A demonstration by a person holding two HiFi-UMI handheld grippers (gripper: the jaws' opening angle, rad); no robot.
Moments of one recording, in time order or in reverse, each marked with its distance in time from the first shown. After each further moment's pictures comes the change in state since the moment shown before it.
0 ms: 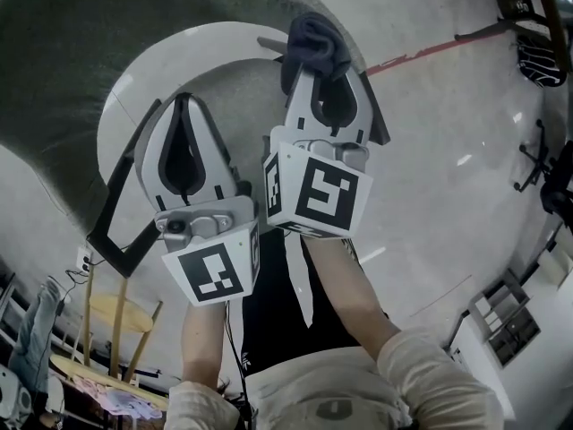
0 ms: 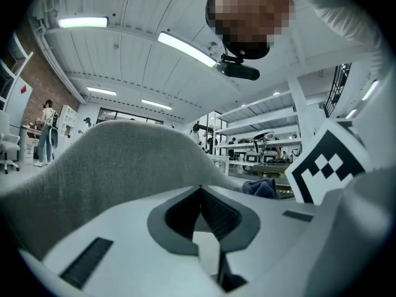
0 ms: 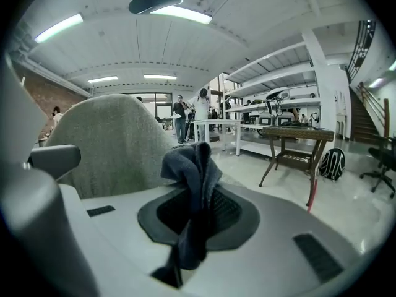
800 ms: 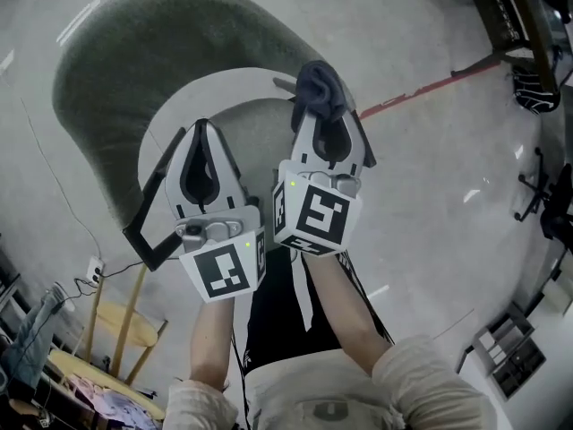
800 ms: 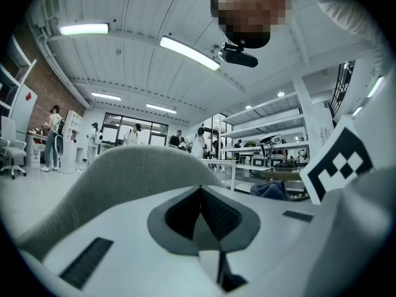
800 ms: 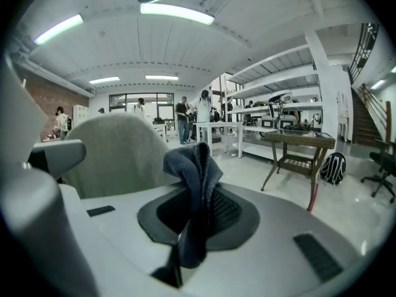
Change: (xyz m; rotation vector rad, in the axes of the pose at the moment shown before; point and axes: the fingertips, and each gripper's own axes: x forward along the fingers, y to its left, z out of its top) left arm -0.007 0.018 0.054 -0.002 -0.028 0.057; right arm -0.025 0.015 0.042 0.003 0.000 0.010
